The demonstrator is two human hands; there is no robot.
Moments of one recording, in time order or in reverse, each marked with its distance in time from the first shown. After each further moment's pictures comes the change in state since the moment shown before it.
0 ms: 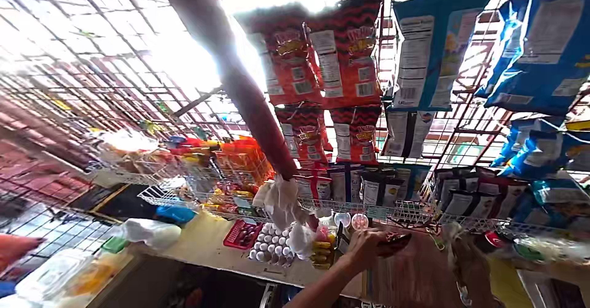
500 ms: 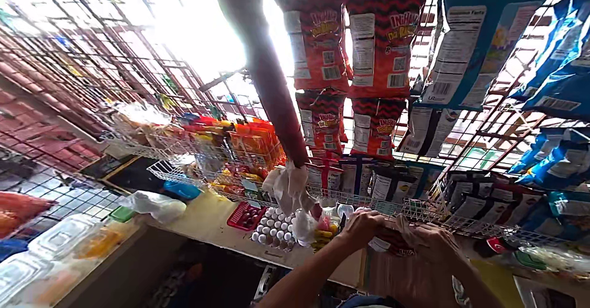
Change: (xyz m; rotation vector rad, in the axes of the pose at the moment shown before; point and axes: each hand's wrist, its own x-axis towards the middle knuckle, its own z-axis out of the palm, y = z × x) left_hand -0.011 -0.026 -0.032 0.158 0.148 0.189; right_hand 0.016 -0.085 0.053 -0.665 -0.867 -0.562
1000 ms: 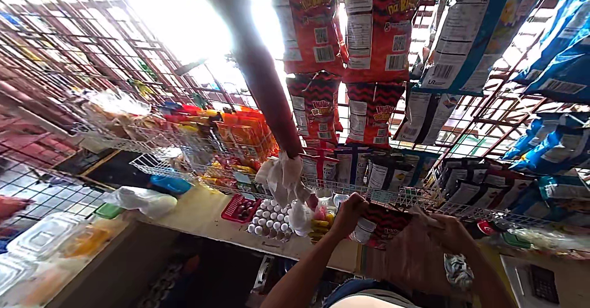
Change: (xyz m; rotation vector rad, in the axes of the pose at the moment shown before) left_hand -0.012 -0.036 0.023 -0.710 0.345 -0.263; right_hand -0.015 0.065 0.004 0.341 0.055 0.262
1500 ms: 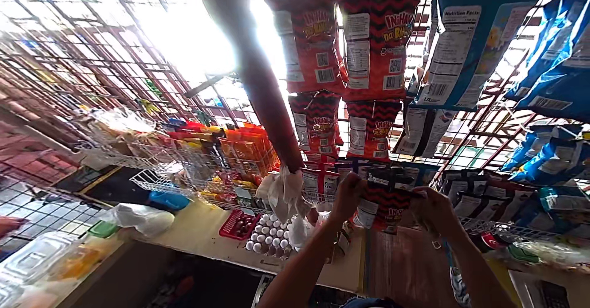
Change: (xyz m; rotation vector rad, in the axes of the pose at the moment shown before) left_hand 0.054 0.077 -0.031 -0.023 0.182 0.185; right_hand 0.041 -0.130 -0.013 0.289 0.262 -0.215
